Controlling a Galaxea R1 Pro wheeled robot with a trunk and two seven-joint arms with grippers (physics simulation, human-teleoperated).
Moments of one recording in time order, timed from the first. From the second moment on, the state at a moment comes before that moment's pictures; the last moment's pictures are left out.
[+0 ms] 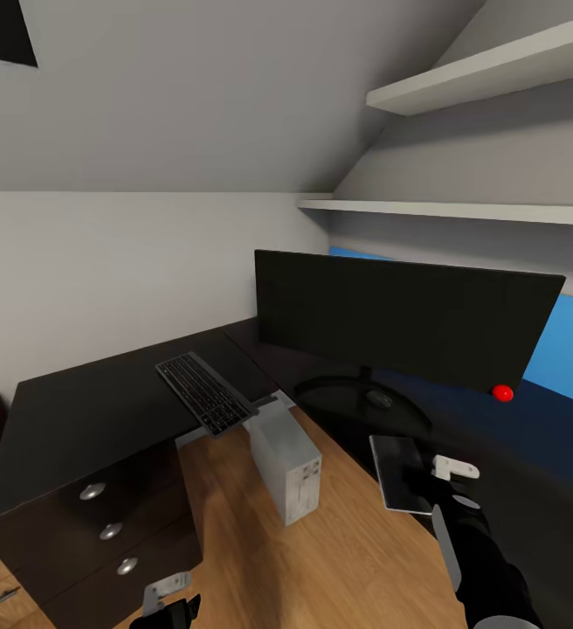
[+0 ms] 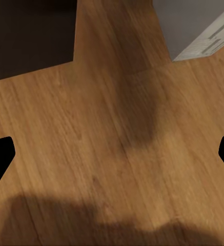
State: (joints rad) left arm -0.26 0.06 -0.23 -0.52 0.55 0.02 0.04; right arm -0.42 0.05 -0.31 -1.03 0.06 0.38 -0.07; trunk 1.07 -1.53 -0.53
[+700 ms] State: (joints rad) left arm -0.26 0.06 -0.23 -0.52 0.55 0.02 0.04; right arm -0.42 0.05 -0.30 -1.03 0.07 0.38 -0.07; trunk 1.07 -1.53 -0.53
